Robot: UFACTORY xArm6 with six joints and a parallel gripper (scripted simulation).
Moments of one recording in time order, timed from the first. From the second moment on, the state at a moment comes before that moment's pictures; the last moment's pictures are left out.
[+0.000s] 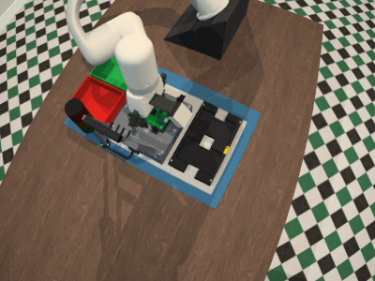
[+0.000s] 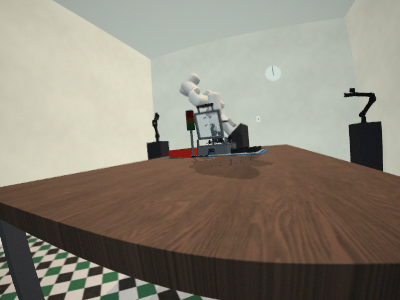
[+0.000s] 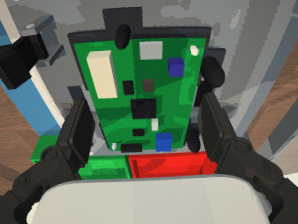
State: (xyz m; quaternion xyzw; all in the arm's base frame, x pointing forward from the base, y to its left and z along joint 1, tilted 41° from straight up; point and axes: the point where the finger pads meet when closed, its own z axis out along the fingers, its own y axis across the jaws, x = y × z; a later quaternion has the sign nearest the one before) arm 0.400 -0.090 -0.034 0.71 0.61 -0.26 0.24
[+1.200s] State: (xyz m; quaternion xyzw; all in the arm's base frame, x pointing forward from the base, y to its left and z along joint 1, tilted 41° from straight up) arm 0.419 0.048 0.124 0.71 0.61 -0.26 0.24
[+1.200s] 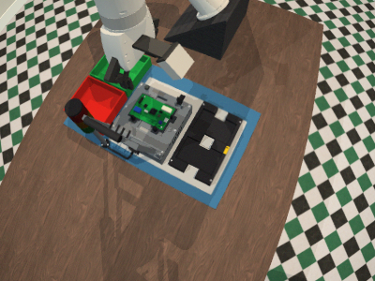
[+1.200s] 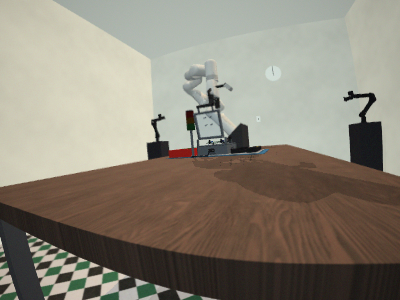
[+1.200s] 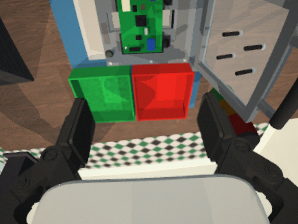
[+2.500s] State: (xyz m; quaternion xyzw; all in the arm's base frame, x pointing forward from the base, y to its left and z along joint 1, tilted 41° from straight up) arm 0.470 0.068 0.159 0.71 0.61 -0.26 0.24
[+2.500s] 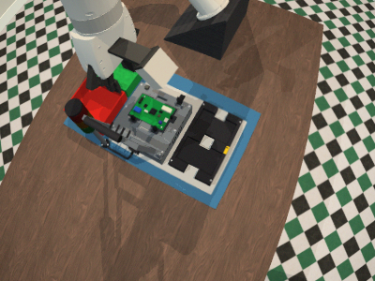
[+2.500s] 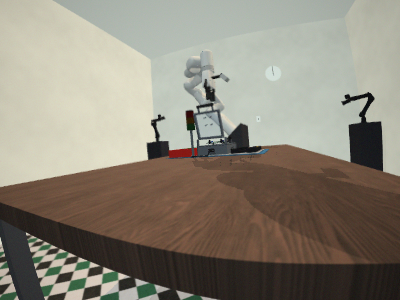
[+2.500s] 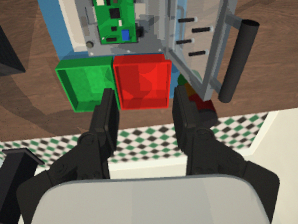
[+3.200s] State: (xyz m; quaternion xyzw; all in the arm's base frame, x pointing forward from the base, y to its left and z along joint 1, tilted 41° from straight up) arm 0.564 0.054 0.160 0.71 0.61 -0.26 0.24
